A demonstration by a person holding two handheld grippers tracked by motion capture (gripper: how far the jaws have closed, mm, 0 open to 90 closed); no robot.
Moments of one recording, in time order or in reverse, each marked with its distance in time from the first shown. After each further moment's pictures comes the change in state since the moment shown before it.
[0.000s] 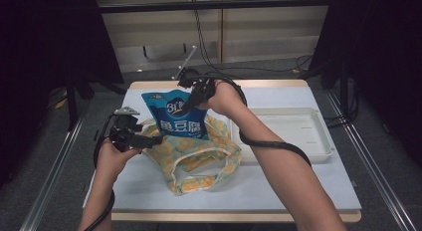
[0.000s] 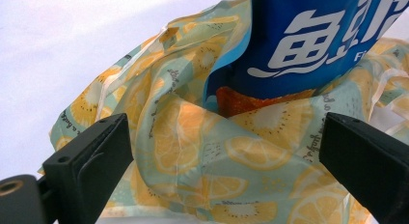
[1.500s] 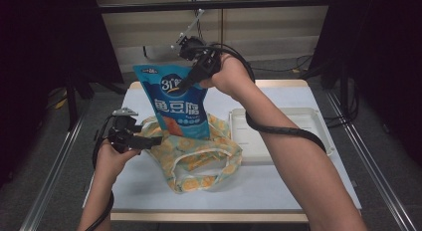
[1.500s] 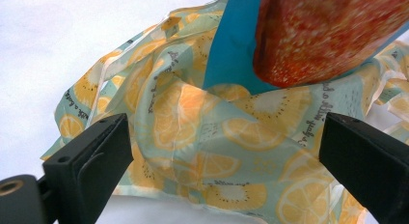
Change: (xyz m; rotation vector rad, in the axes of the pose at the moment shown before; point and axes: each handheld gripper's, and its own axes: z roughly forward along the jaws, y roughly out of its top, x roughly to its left) left arm 0.000 -0.003 -0.001 -0.012 -0.005 -0.010; right arm 0.012 0.027 -0.079 -0.112 -0.001 -0.032
